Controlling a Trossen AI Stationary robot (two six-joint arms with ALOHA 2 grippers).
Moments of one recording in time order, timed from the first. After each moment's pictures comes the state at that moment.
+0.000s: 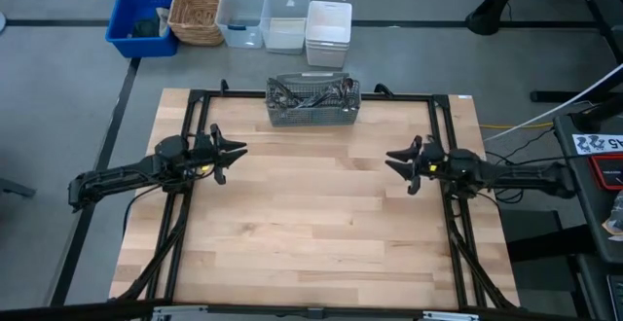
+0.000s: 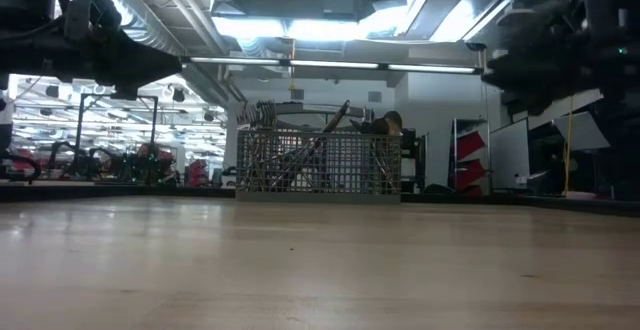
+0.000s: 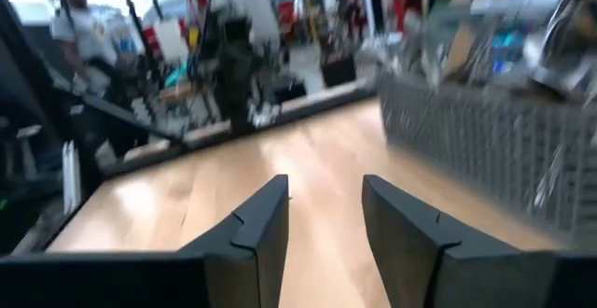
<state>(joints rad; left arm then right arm) 0.30 0.07 0.01 0.11 0.02 -0.07 -0.06 0.25 0.01 0.28 0.13 0.22</state>
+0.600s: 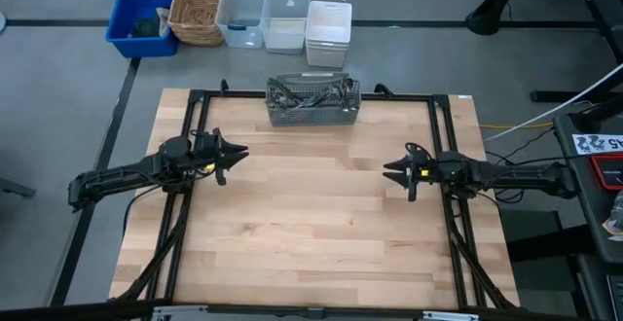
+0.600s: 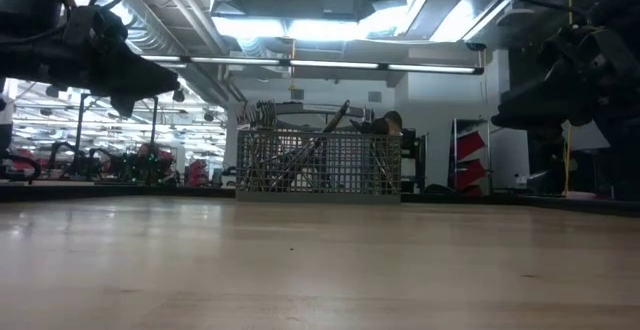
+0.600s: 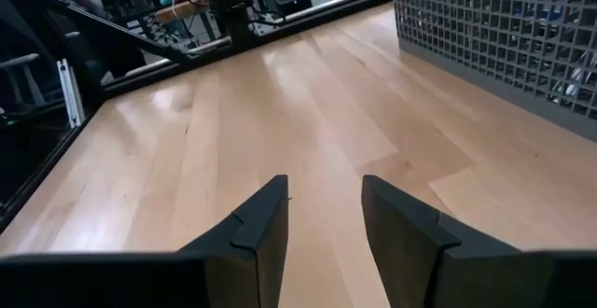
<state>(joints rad) 0.30 0.08 0.01 0.01 0.01 -0.20 -0.07 0.26 0.02 0.02 0.04 0.28</state>
